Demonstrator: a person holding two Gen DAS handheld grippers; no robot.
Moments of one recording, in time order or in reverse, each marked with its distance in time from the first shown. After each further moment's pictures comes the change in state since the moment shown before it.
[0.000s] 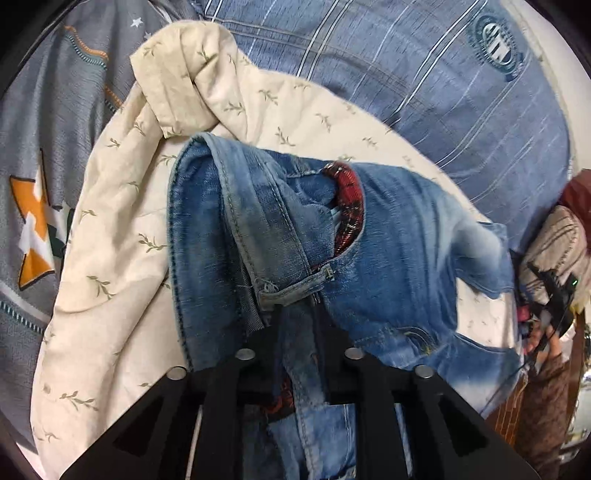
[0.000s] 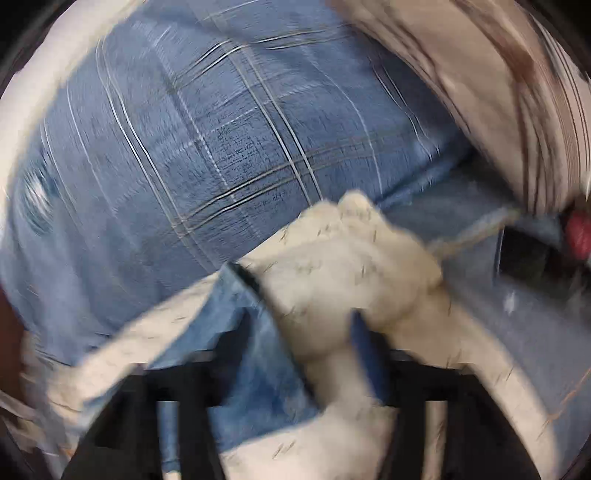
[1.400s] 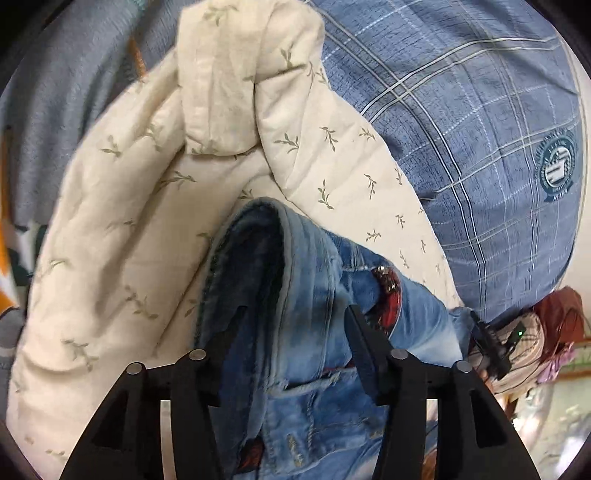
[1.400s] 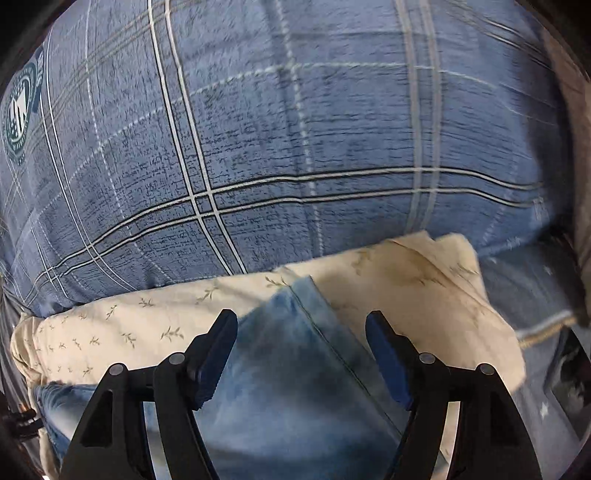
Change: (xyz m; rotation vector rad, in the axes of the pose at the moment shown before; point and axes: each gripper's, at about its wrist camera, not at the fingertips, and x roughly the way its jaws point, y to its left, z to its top) left arm -0.004 0.055 0.054 -0.362 0.048 -0.155; right arm 0.127 0.102 0.046 -0.412 0.120 -0.200
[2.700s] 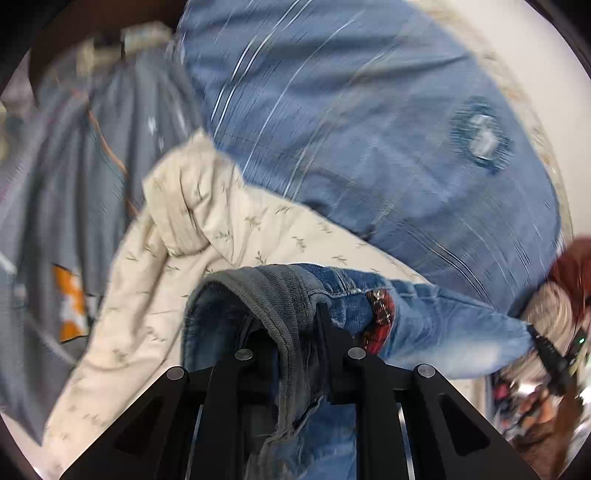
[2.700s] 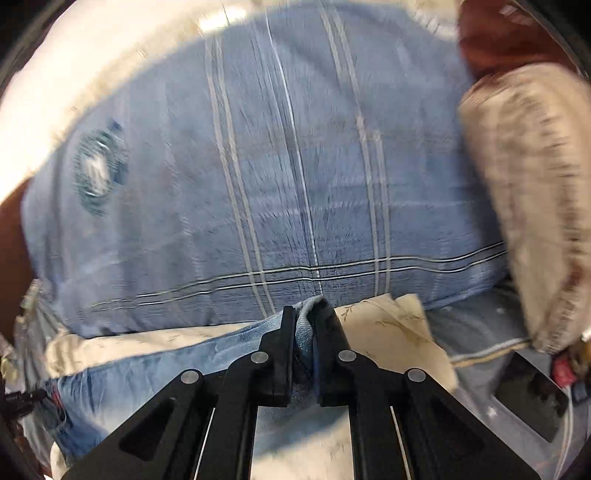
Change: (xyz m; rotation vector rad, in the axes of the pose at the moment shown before) left arm -0.080 -0.090 -0.078 0.313 -0.369 0.127; right arm -0.159 -0.023 -0.019 0.031 -0.302 0.085
